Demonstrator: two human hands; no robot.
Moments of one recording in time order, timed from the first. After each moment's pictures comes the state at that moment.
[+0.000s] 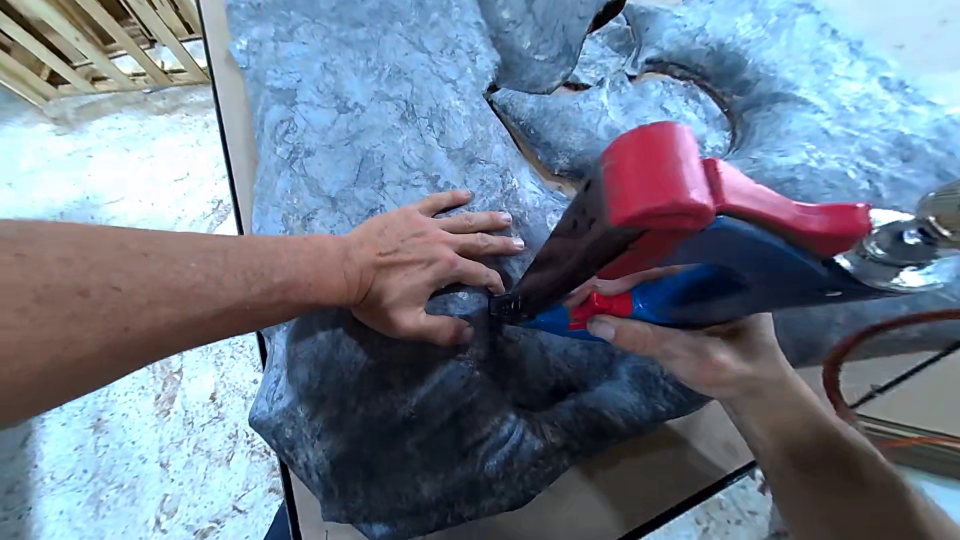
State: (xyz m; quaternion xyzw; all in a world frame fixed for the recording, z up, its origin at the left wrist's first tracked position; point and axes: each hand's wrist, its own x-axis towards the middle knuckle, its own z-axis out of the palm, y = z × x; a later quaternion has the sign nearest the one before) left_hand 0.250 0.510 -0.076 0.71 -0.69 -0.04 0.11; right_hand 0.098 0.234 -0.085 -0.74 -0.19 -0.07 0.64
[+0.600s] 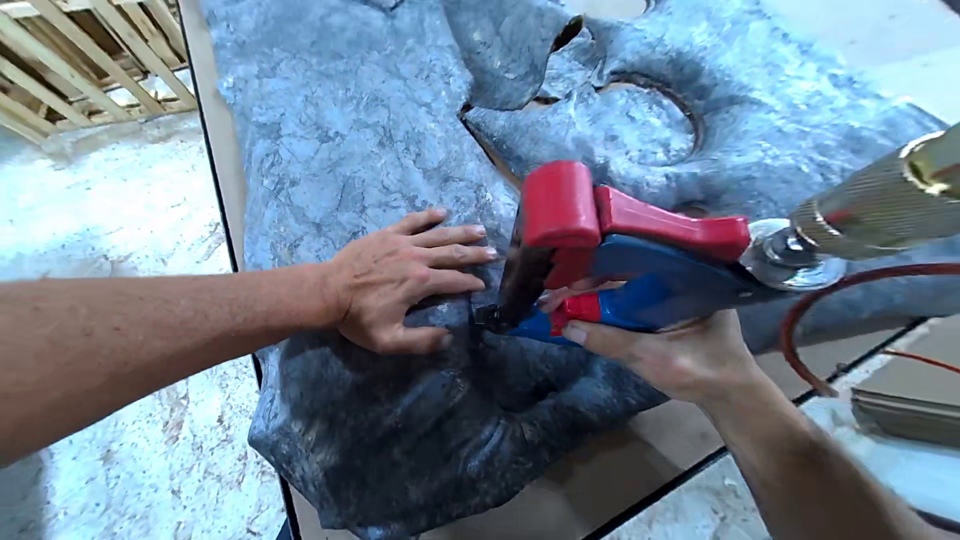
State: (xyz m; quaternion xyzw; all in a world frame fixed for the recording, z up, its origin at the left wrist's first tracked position) left_hand 0.253 0.511 -0.077 0.71 -0.69 0.00 0.14; right_hand 0.087 0.237 -0.079 -0.75 -0.10 -0.11 0.65
